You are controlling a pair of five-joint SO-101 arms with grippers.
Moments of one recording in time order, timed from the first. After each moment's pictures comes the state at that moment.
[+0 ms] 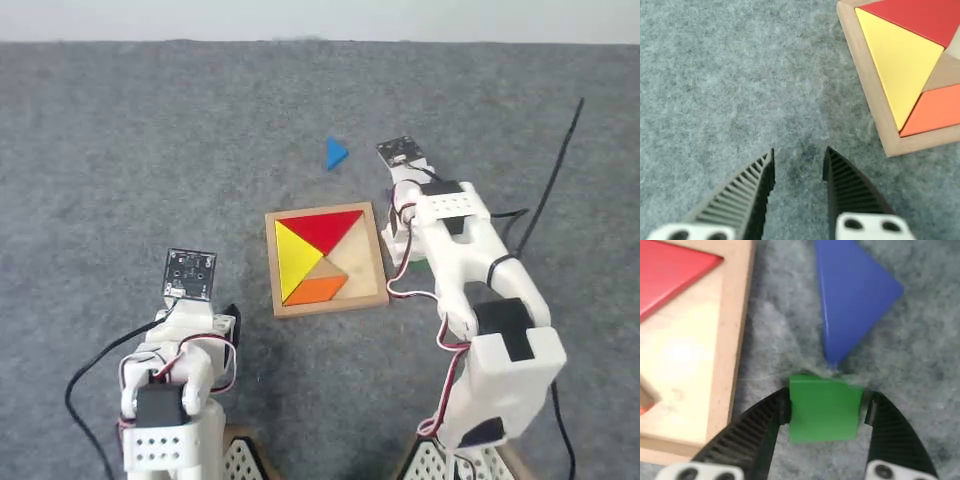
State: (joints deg) left arm -9.5 -103.1 96.9 72.0 -4.0; right arm -12.7 15.1 19.1 56.3 11.3
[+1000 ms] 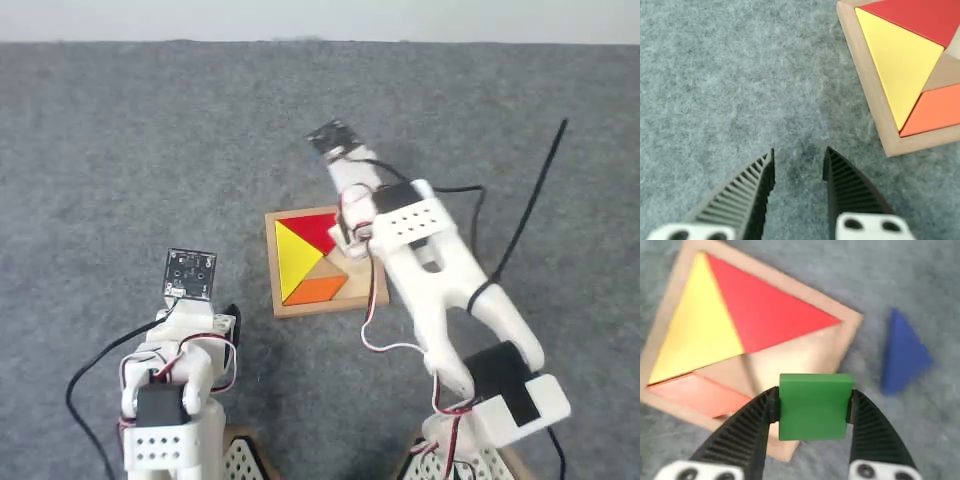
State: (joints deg) left arm -9.5 -103.1 96.9 72.0 -4.0; right arm -26.9 0.6 19.1 59.4 11.6
